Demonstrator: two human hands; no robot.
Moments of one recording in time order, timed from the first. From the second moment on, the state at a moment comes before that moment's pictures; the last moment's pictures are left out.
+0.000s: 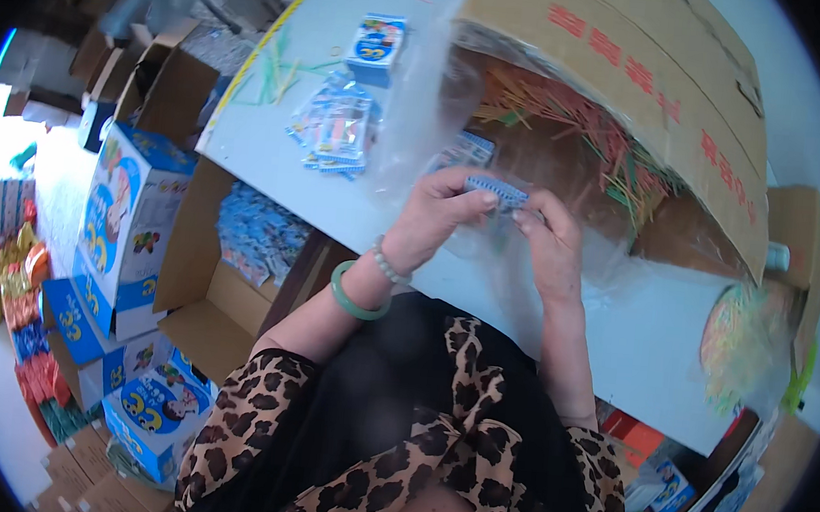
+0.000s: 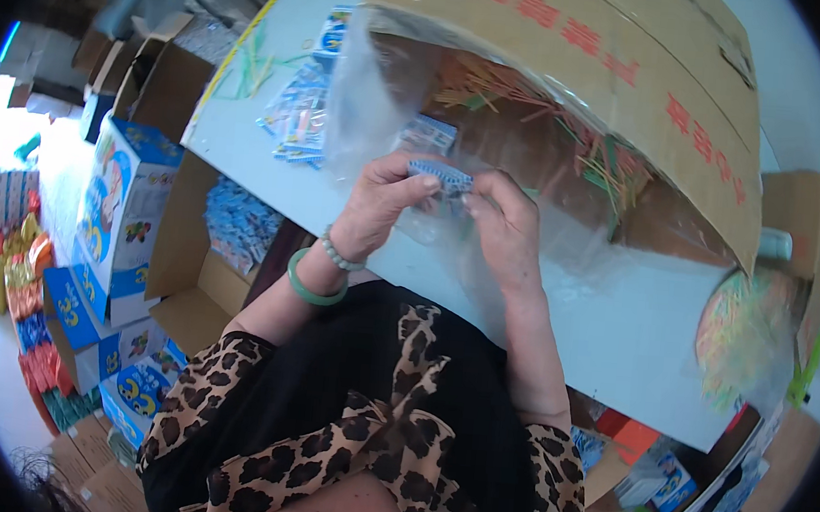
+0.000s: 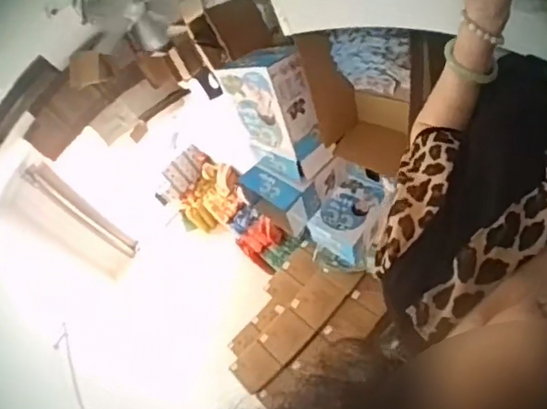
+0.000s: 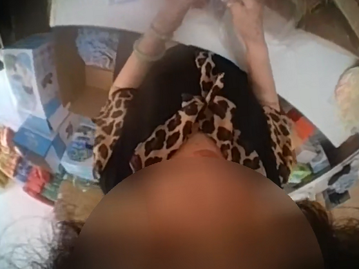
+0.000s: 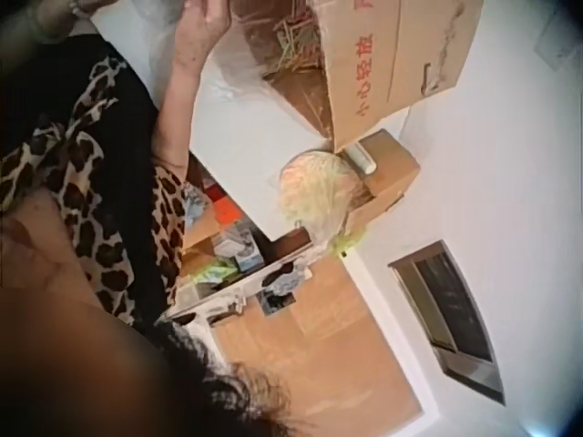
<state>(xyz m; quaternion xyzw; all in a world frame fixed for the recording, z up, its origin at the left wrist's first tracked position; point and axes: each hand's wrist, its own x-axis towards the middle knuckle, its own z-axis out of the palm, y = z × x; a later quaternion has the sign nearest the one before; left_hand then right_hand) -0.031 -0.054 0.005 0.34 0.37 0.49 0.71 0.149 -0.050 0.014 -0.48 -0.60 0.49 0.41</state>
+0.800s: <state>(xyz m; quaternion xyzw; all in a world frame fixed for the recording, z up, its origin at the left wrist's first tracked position) -0.114 -0.068 -0.007 0.71 0.55 0.40 -0.17 0.164 -0.028 -0.010 -0.46 -0.87 0.14 0.11</state>
